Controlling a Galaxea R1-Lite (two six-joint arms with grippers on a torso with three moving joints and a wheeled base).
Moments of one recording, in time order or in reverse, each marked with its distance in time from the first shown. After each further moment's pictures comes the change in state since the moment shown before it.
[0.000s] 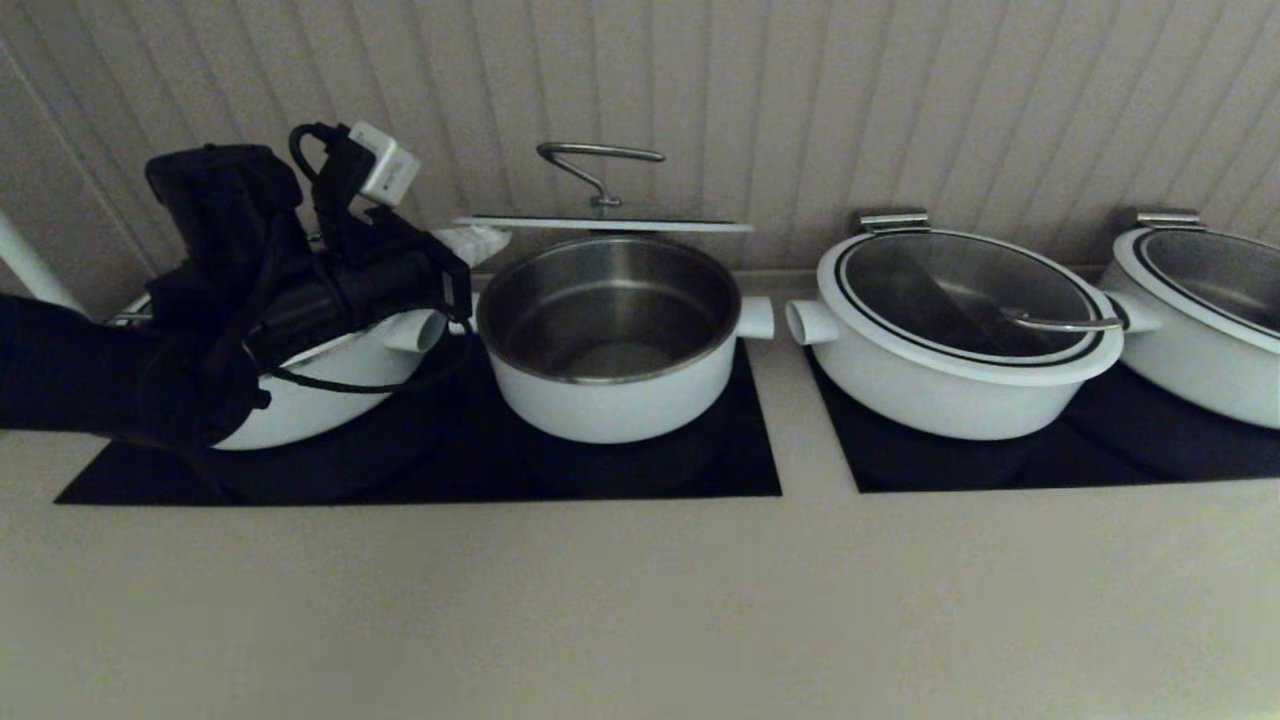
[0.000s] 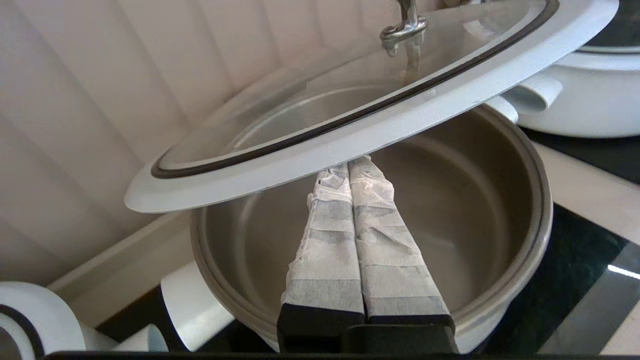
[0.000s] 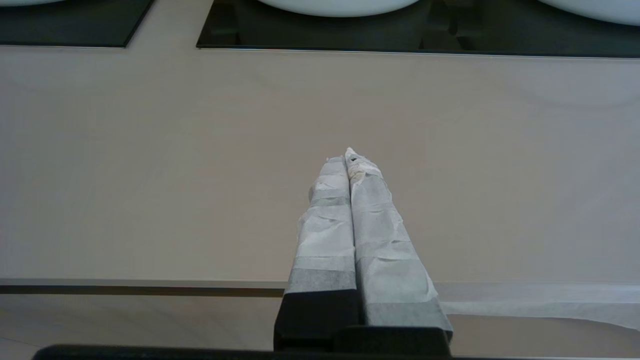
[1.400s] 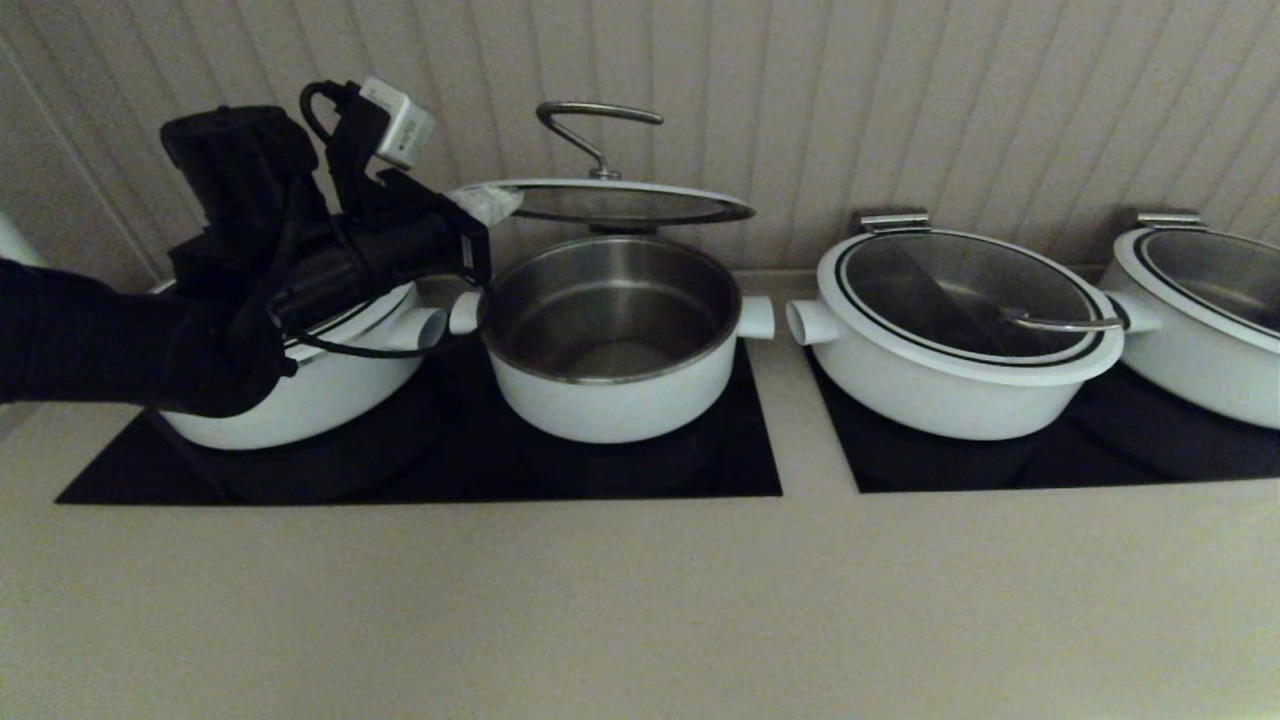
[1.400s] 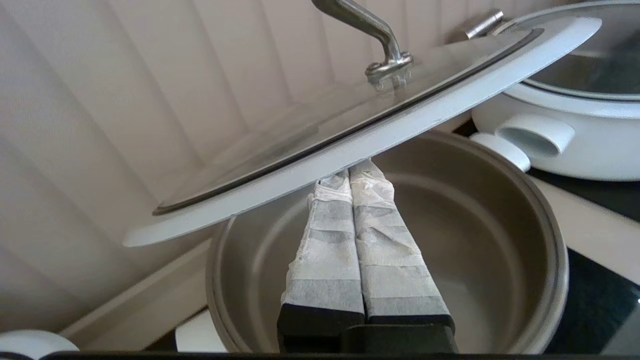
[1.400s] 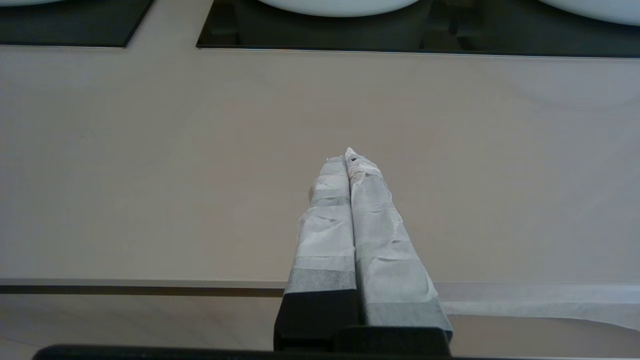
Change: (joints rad) left arm -0.036 0.034 -0.113 -0.001 0.054 0.001; right arm 0.000 0.000 0.000 0.000 0.000 0.000
